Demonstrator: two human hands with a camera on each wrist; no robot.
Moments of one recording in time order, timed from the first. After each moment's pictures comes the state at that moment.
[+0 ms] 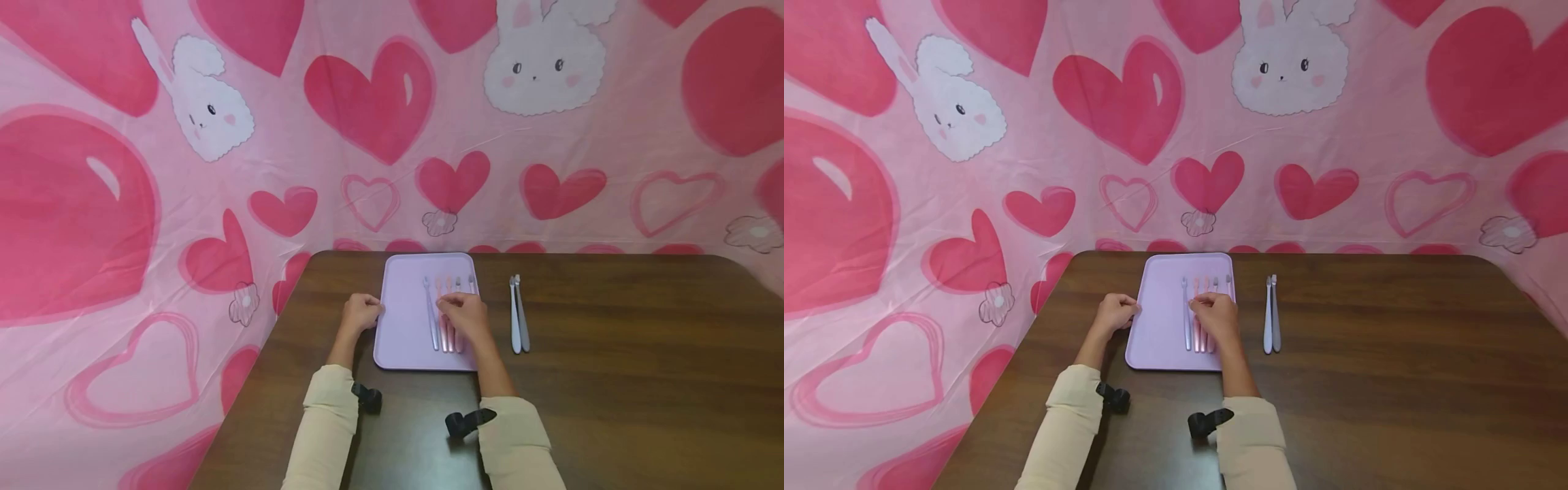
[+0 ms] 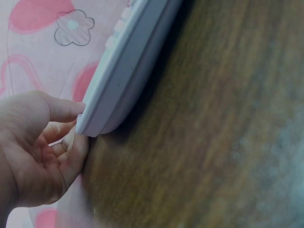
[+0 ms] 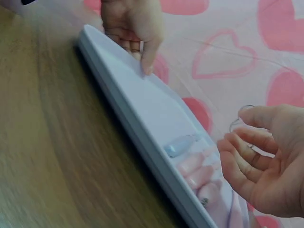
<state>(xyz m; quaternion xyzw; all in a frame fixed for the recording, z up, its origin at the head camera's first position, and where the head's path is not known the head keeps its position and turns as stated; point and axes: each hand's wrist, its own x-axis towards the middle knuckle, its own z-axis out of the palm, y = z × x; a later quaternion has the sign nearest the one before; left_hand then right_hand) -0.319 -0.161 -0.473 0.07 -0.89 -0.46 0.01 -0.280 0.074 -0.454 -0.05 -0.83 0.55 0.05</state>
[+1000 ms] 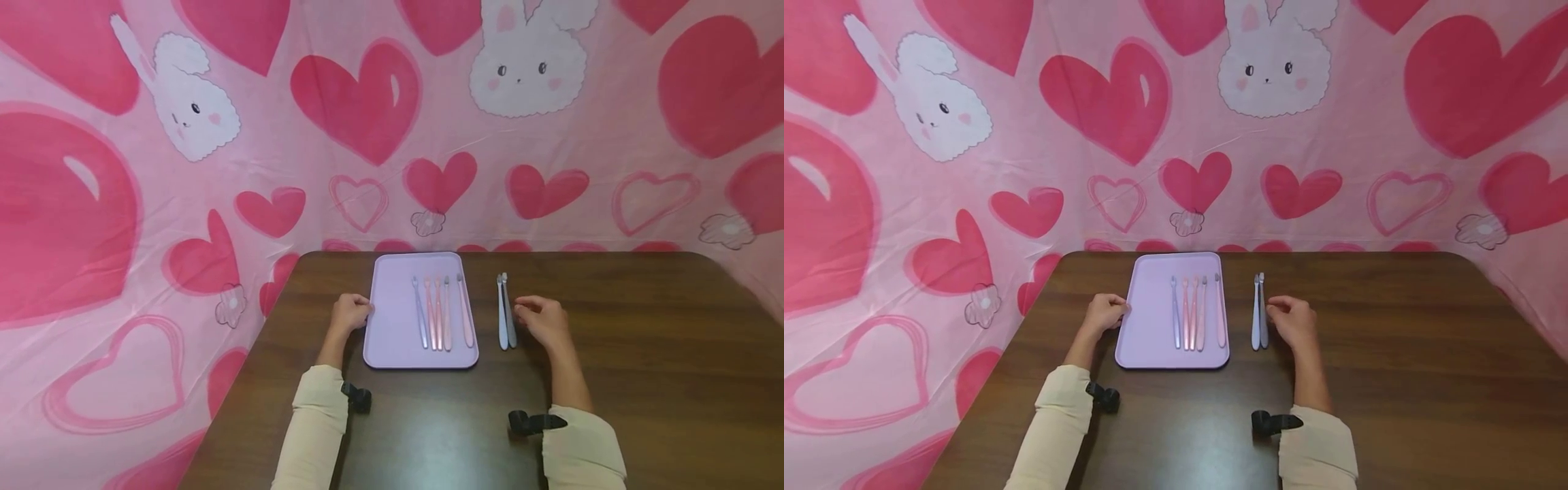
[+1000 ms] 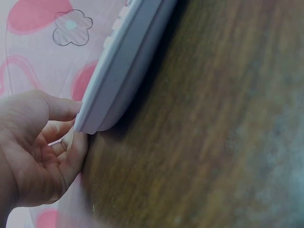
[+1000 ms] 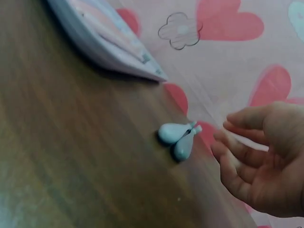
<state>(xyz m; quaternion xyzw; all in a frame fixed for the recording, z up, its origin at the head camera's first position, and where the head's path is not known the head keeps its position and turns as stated) -0.318 -0.161 -0.471 0.06 -0.89 -0.45 0.00 -0.247 0.215 -0.450 -0.09 -0.88 0.47 0.07</state>
